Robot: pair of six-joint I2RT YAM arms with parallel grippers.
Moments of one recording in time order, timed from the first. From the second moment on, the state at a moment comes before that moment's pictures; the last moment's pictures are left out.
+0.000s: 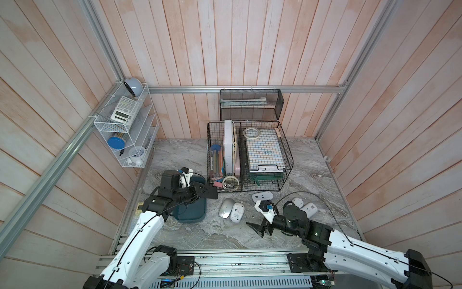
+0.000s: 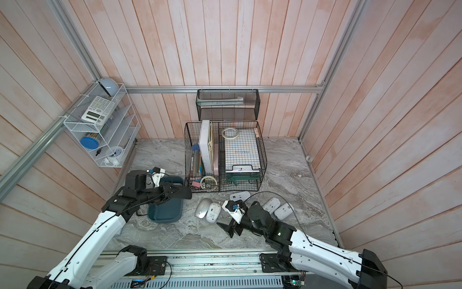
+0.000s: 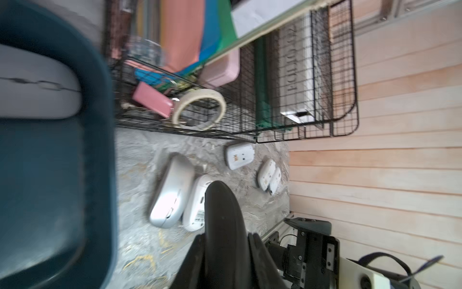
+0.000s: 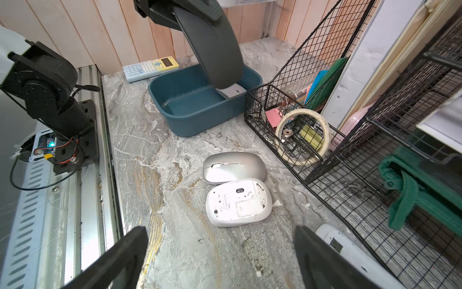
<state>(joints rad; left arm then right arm) -0.16 0.95 0.79 -0.61 0.60 -0.68 1.03 0.75 0.37 -0.01 -0.07 -0.03</state>
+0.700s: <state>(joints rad) -0.04 1.31 0.80 -0.55 0.42 -0.64 1.03 0.80 0.37 0.00 0.03 0.03</state>
